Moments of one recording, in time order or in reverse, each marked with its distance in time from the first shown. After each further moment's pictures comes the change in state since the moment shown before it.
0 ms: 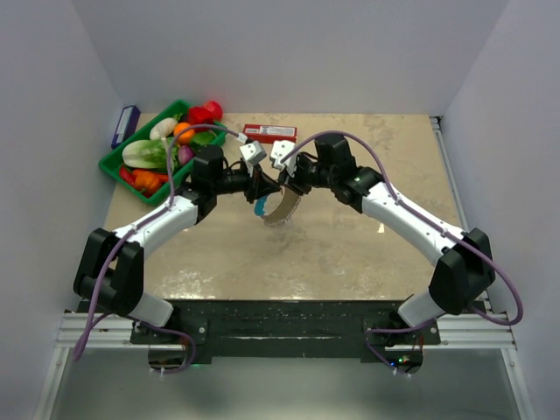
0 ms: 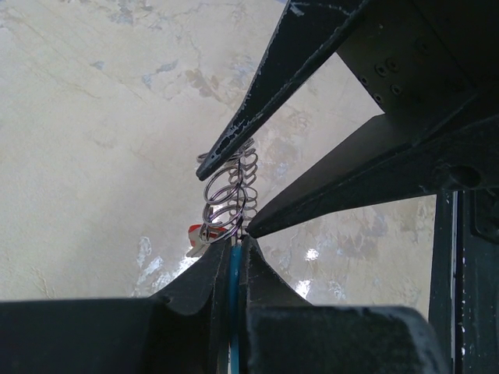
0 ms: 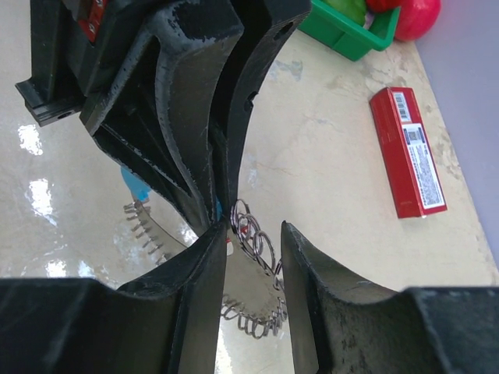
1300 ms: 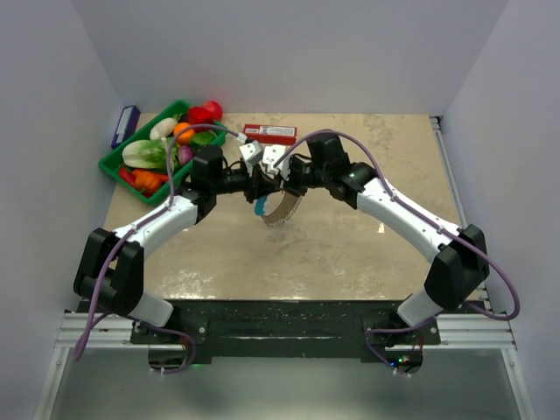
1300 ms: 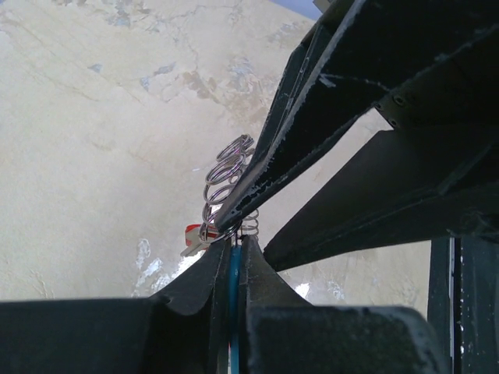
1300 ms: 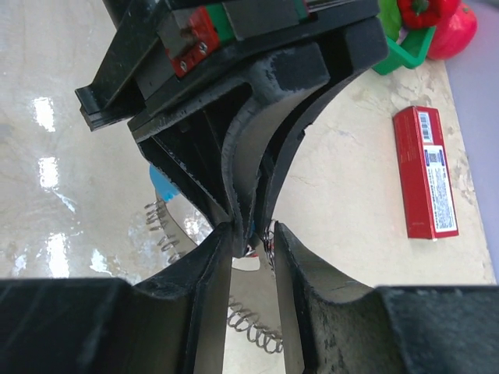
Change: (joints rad) left arm 0.001 0.001 0.000 0.003 0.011 0.000; right arm 0.035 0.037 0.075 -0.103 -0.030 -0.076
